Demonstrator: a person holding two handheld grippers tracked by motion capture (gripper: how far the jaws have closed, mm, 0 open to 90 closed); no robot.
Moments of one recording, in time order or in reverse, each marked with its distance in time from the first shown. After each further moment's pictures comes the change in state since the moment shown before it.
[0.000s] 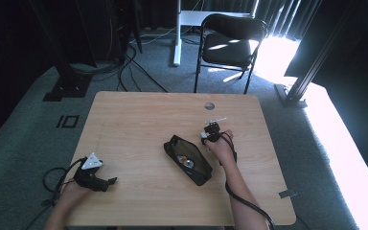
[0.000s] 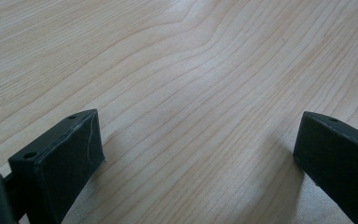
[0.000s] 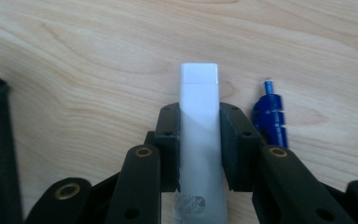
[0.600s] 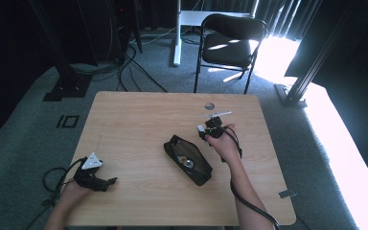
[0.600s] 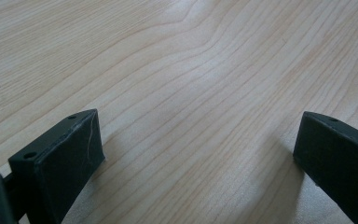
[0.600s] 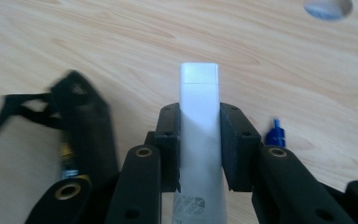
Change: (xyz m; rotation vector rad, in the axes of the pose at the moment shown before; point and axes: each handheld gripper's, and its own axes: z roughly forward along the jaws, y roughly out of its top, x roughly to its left) left arm 0.000 0.000 0.000 0.000 0.000 0.000; right arm 0.017 0.017 -0.064 -0.107 0.103 -0.065
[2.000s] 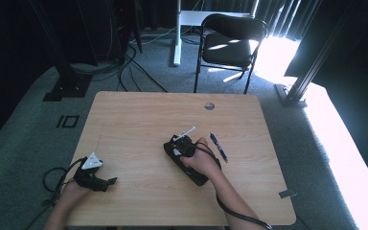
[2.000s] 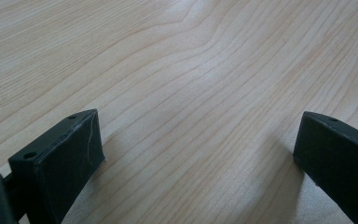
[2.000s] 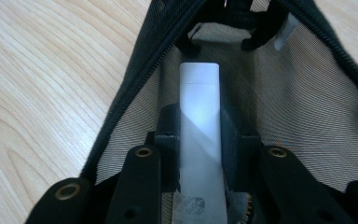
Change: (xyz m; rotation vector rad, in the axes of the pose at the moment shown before) left arm 0.000 0.000 0.000 0.000 0.000 0.001; right arm 0.089 -0.028 0.038 0.225 0.127 -0.272
